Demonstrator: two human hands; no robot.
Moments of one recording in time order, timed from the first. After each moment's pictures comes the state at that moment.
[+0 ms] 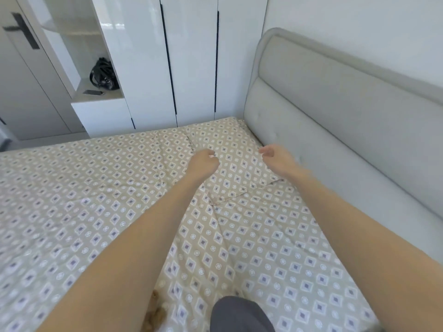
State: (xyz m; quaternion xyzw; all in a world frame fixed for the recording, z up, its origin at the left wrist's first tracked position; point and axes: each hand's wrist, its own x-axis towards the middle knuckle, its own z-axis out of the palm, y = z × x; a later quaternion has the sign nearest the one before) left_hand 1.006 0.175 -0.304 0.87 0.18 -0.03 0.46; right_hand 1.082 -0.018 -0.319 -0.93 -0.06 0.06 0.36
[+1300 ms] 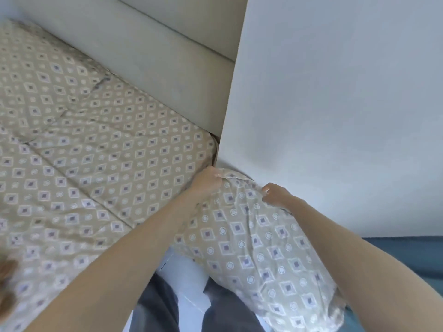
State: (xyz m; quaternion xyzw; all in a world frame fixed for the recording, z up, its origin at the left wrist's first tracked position) left_hand 0.706 -0.364 -0.475 0.85 -0.09 -0.40 0.33; right_hand 0.608 -0.560 -0.530 -0.84 0.33 0.34 0.26
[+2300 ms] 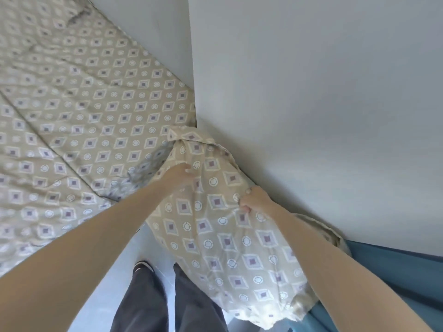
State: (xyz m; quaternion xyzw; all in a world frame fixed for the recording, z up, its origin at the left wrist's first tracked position) left_hand 0.644 -0.420 -0.582 0.85 0.06 -0.44 0.29; right_hand 0.546 -0.614 -0.616 -0.77 0.34 0.35 0.41
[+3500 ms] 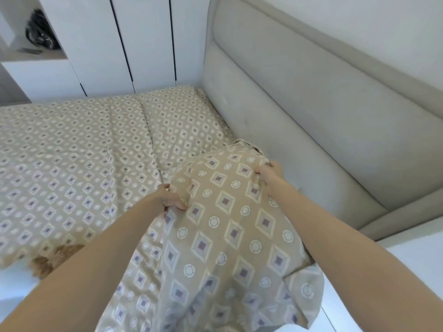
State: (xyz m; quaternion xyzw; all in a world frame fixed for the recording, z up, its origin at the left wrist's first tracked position) left_hand 0.892 0.001 -0.412 0.70 0.34 -0.26 0.58; right_hand 0.986 -0.252 -0.409 -0.77 0.25 0.07 0.59
